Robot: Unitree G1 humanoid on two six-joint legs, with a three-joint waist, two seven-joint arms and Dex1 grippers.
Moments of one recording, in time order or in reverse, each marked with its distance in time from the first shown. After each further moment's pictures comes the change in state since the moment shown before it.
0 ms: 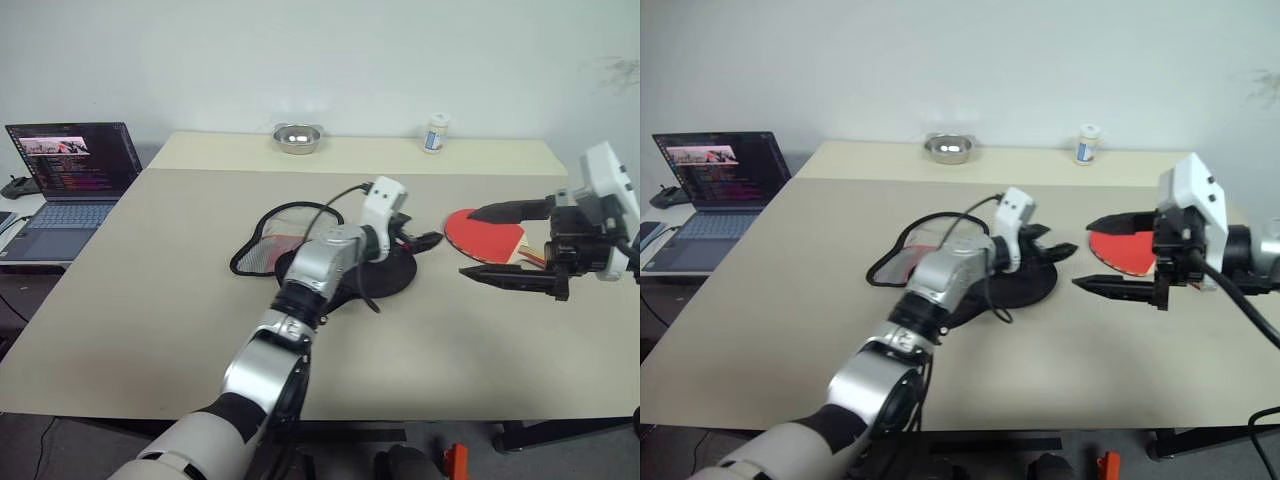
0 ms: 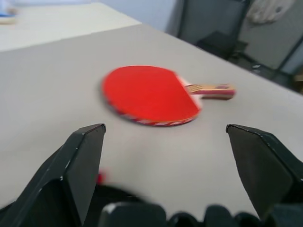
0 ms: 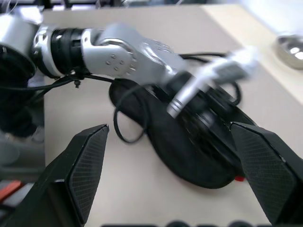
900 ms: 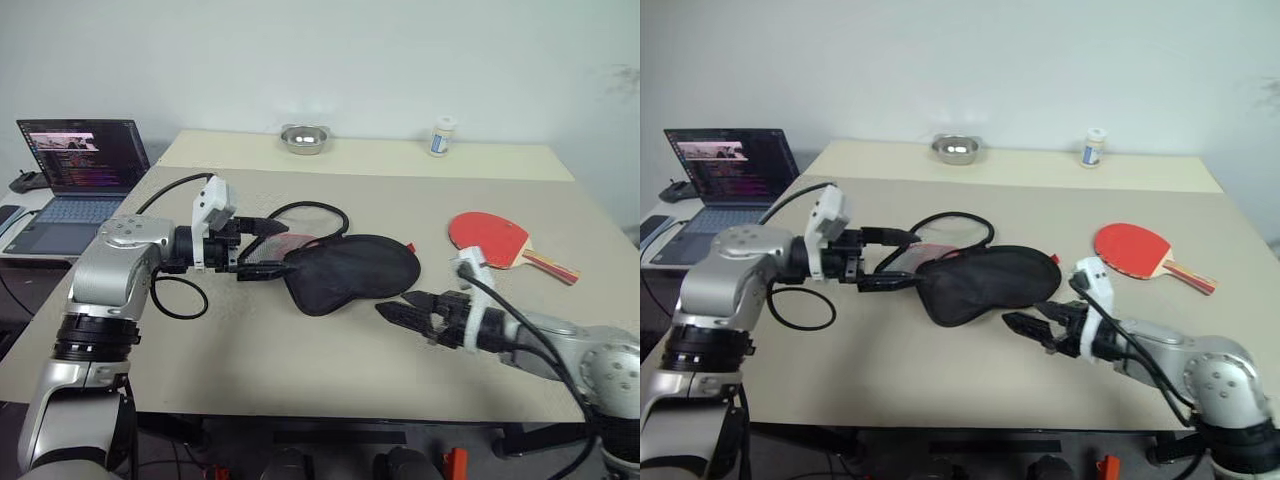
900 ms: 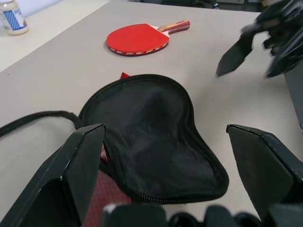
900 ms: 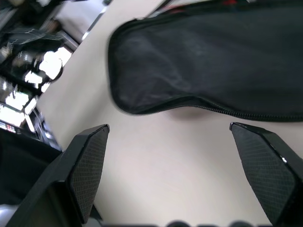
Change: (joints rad) left arm 0.305 0.730 0.104 -0.373 -0.190 -0.109 -0.734; right arm 0.191 0.579 0.294 0.030 0.589 0.208 -1.158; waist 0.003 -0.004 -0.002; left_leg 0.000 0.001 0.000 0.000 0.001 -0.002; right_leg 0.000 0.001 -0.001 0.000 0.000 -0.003
